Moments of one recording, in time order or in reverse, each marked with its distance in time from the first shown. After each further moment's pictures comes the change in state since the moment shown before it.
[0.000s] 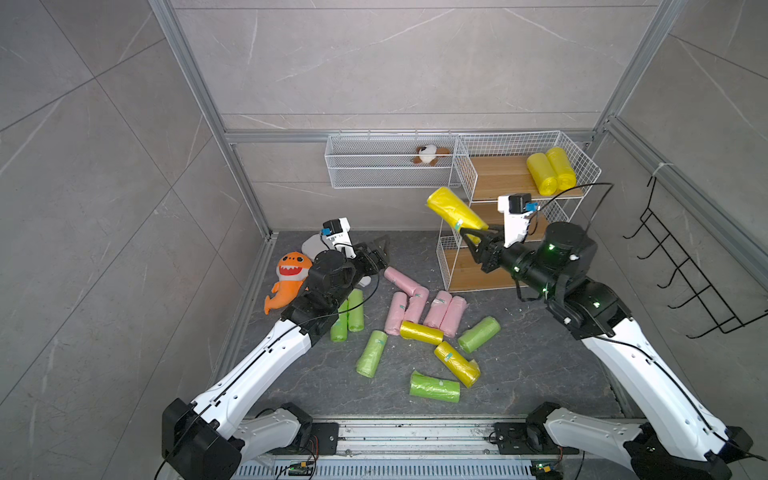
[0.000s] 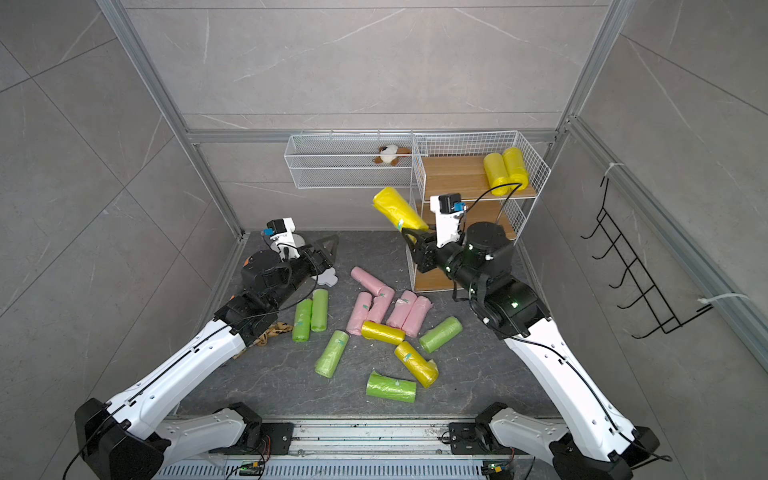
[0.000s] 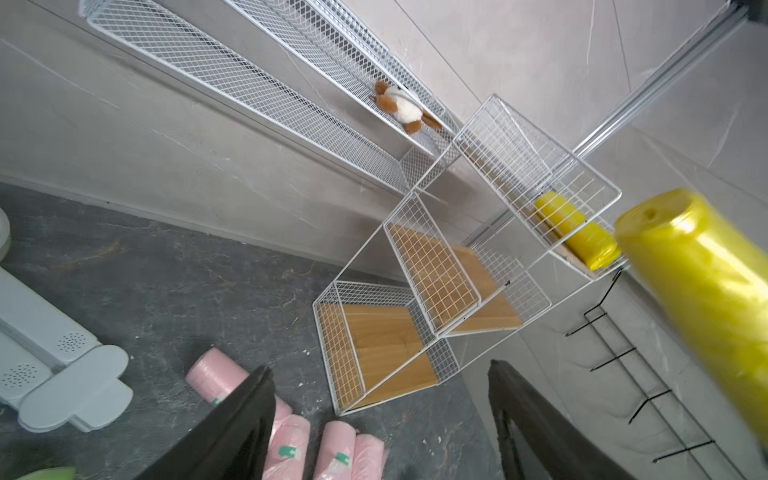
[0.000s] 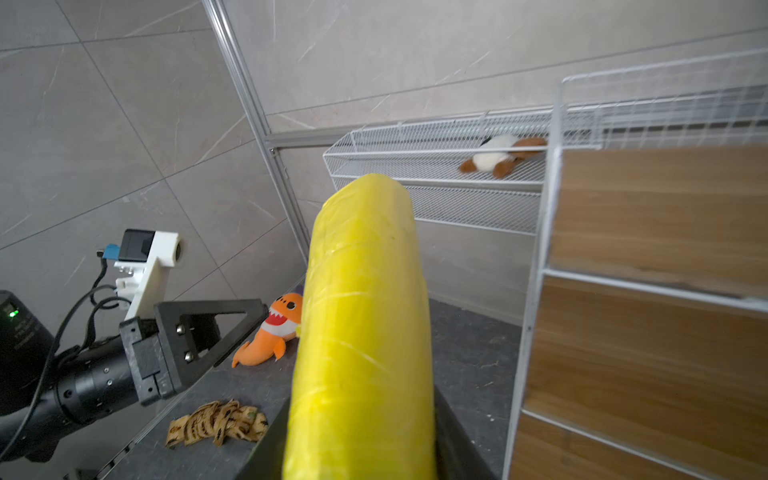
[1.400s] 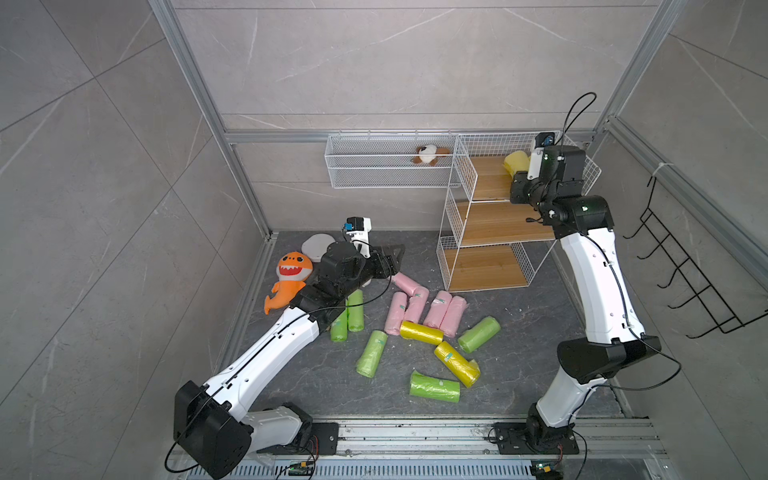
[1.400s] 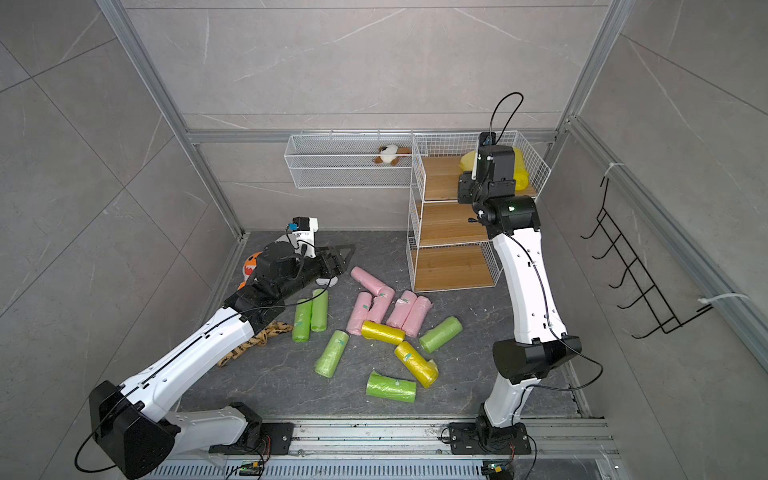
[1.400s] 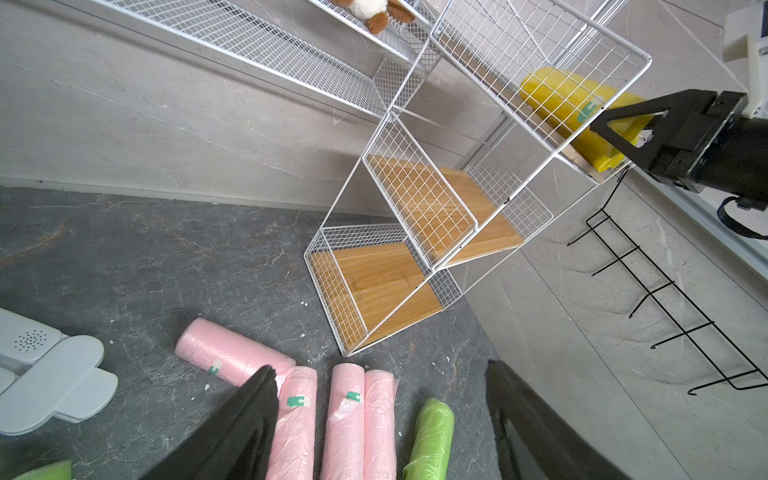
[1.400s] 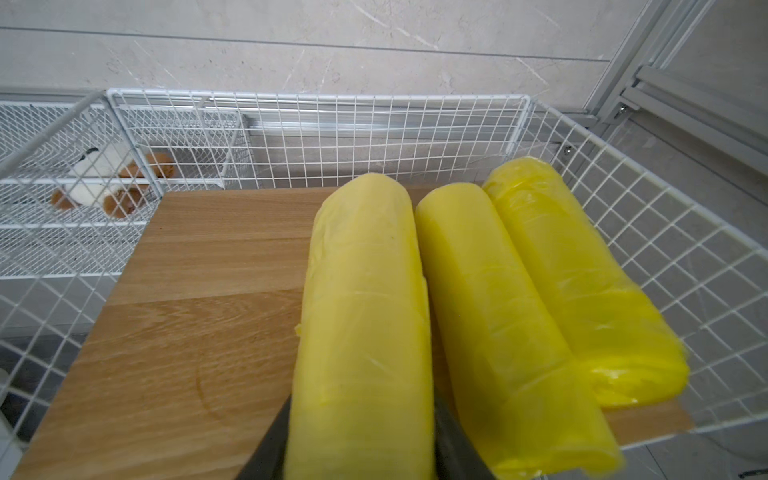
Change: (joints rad) left arm -0.001 0.083 0.058 -0.088 0.164 0.088; right arm -0.345 0.654 0.805 -0.428 0.365 -0.156
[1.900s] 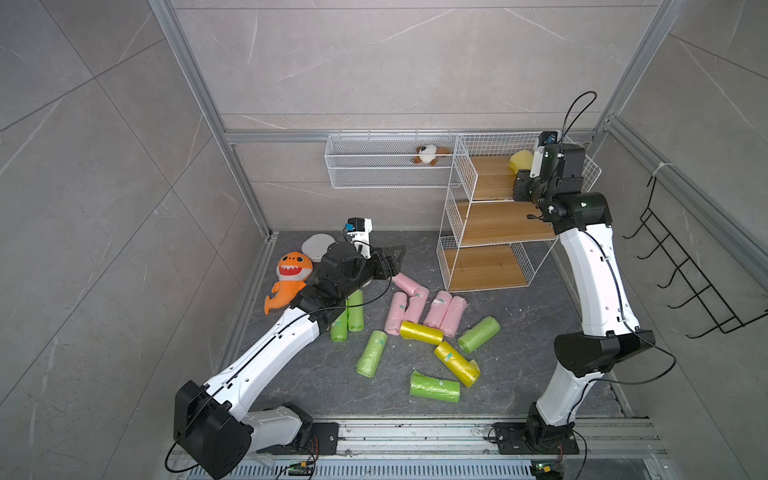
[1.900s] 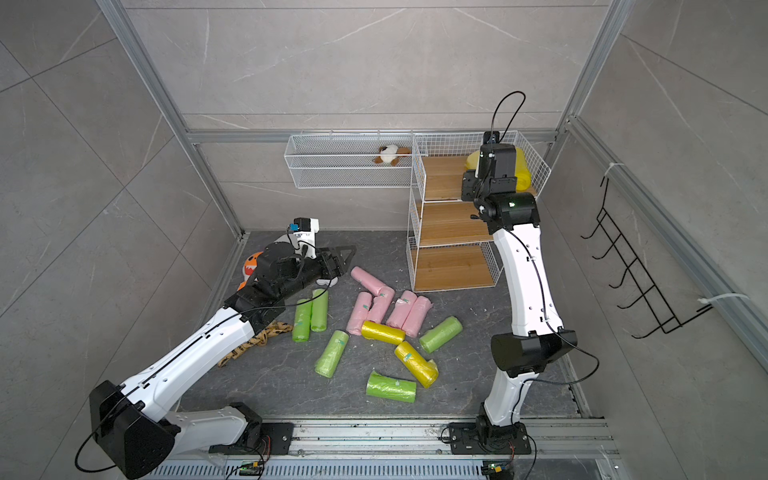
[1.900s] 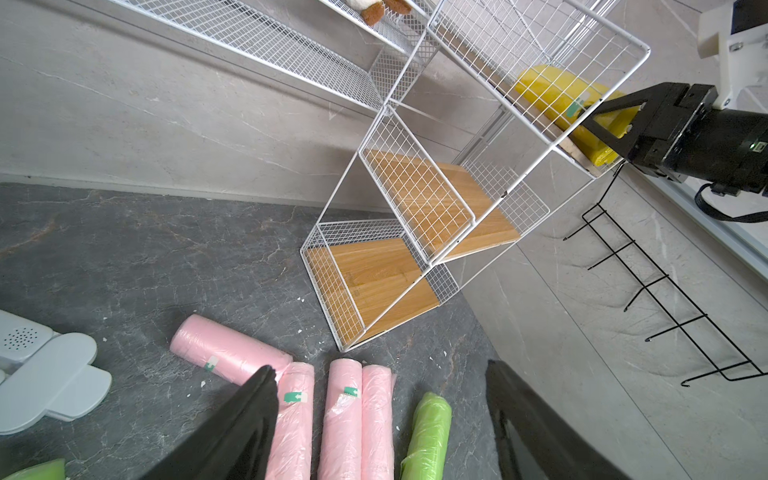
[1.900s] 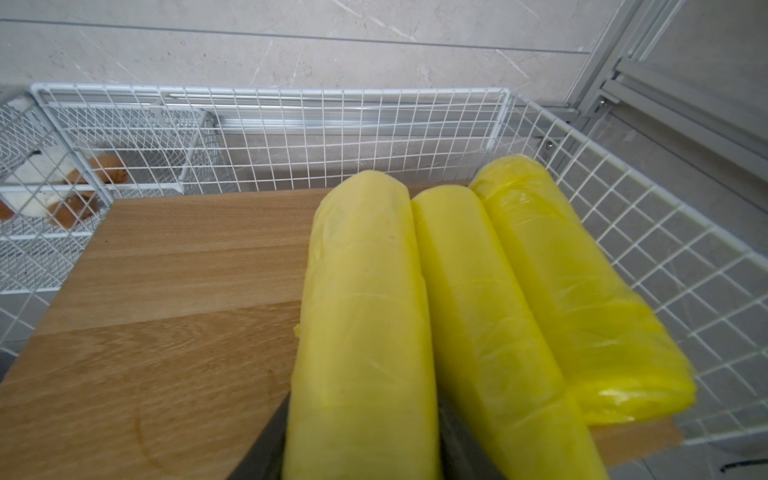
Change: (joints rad) left arm 0.000 0.000 -0.003 0.000 0.018 0.000; right arm -0.028 0.032 0.033 -0.013 0.011 0.001
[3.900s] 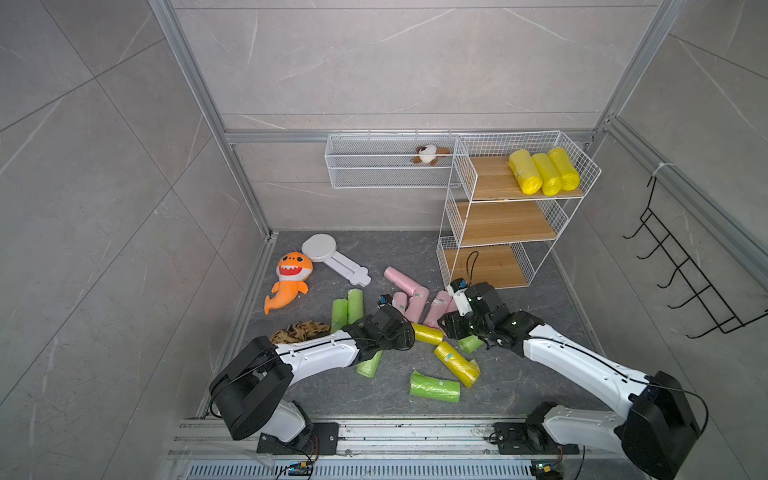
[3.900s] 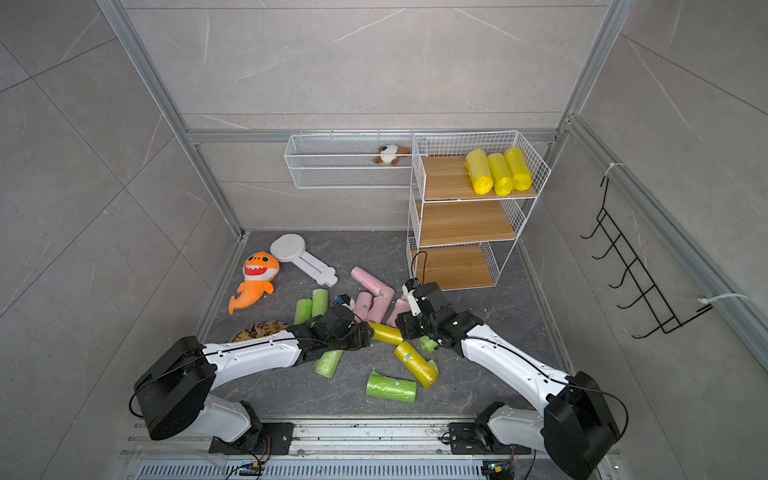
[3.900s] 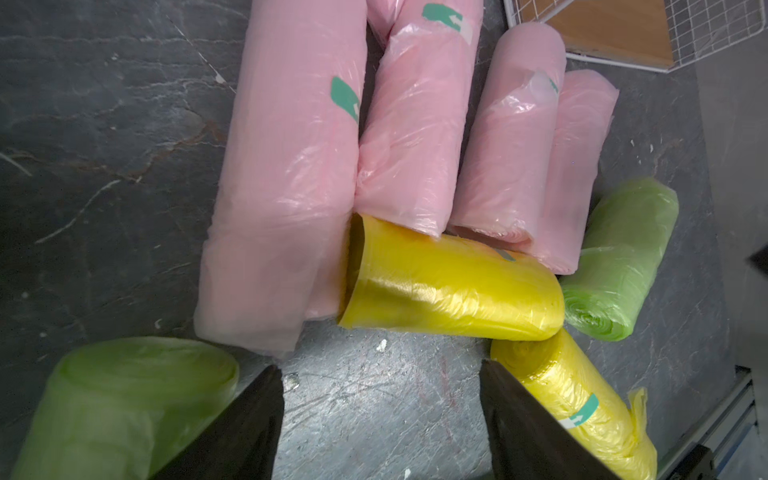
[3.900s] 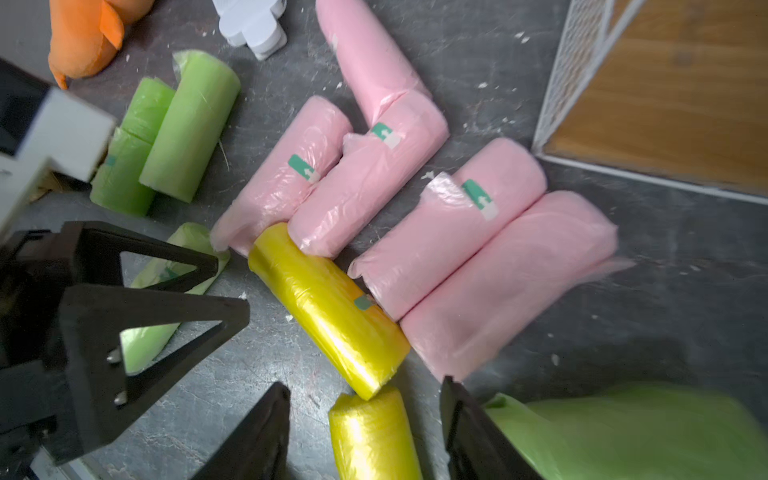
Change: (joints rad) left arm -0.280 0.227 -0.390 -0.029 -0.189 -0.278; right arm 0.467 -0.551 -1.551 0.508 -0.409 0.288
